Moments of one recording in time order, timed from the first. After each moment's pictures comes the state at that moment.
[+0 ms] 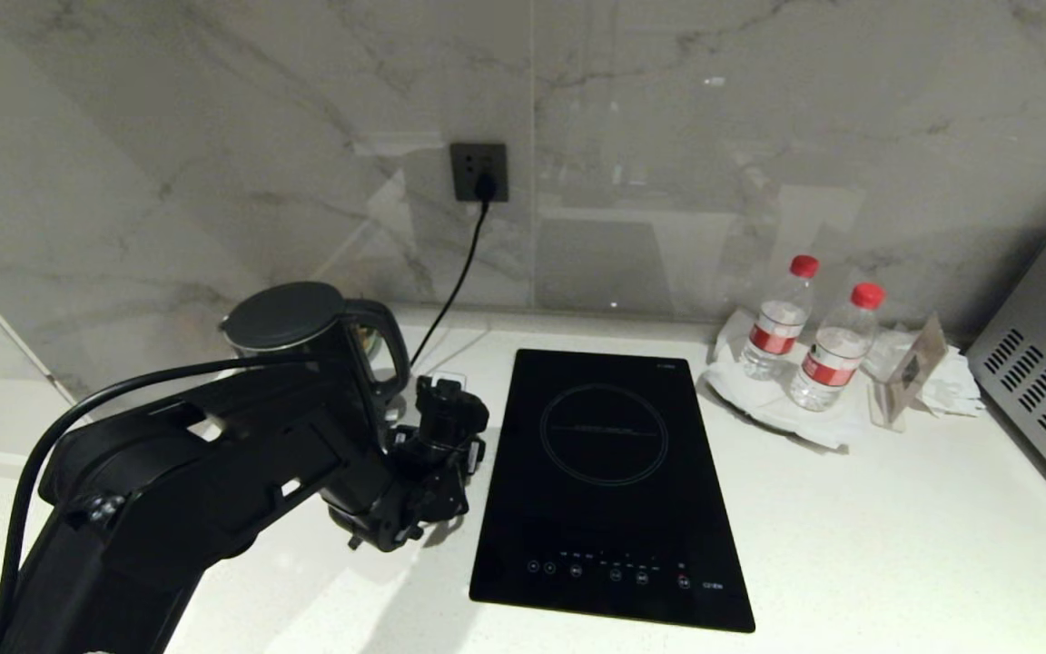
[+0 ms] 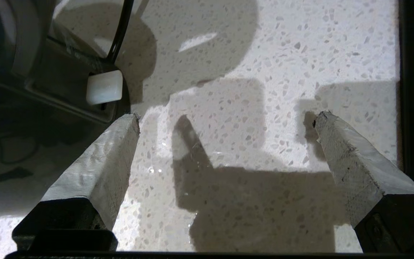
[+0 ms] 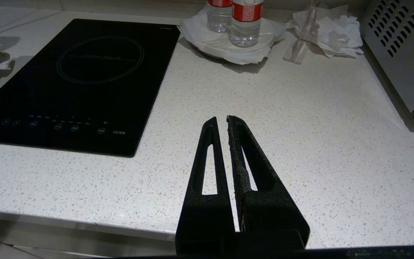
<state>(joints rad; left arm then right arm) -0.52 2.42 -1.18 -0.75 0.63 -0.05 0.00 0.00 0.00 0.02 0.03 -0.05</state>
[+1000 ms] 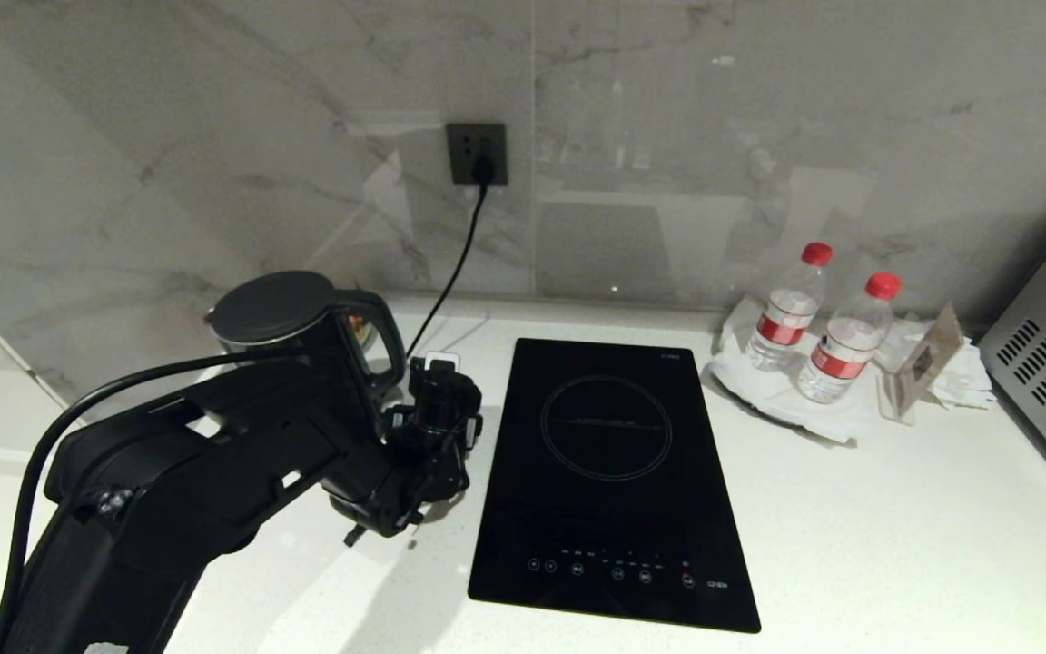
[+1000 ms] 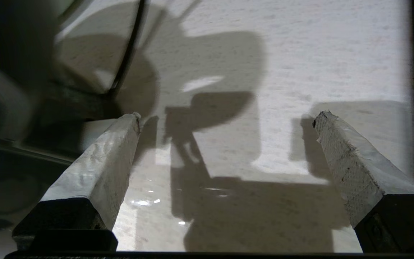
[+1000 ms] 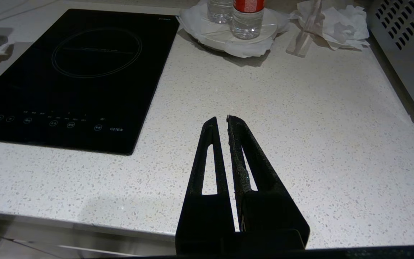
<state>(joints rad) -0.50 2.44 -1.24 -0.83 0.64 -0.02 0.00 0.00 0.00 0.02 0.03 -0.05</state>
